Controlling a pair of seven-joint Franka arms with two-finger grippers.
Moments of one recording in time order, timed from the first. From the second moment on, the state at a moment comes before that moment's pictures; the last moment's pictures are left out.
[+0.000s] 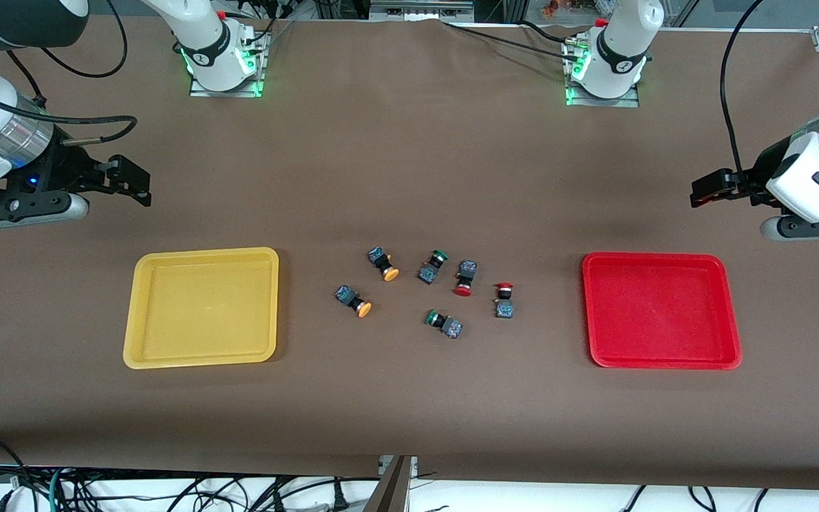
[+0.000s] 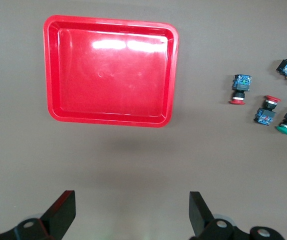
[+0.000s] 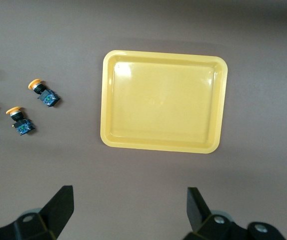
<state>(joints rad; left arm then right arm) -0.01 0.17 -0.05 -1.46 -0.02 1.47 -0.13 0.17 0.12 -0.02 -1.51 0.02 1.66 0.03</state>
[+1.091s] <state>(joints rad) -0.01 0.17 -0.05 -1.46 -0.02 1.47 -0.13 0.18 0.13 -0.03 -1.52 -0.01 1.70 0.03</state>
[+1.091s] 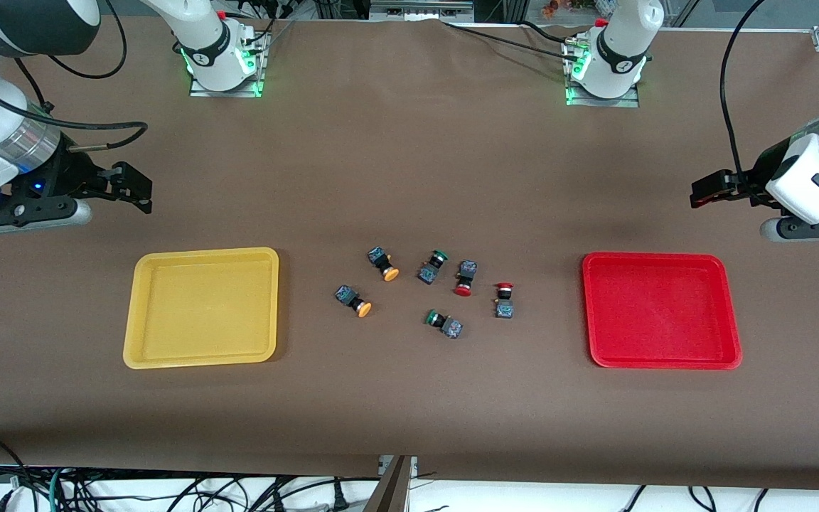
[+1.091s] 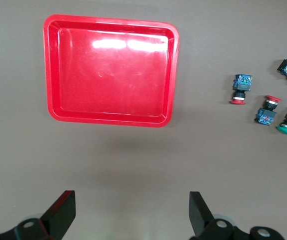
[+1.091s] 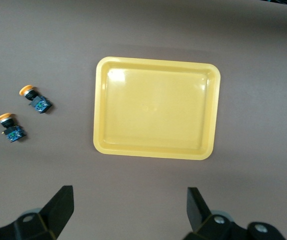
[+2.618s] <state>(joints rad) -0.01 0.21 -0.04 -1.43 -0.02 1.47 -0.13 0.50 0.70 0.01 -1.54 0.11 2.28 0.02</state>
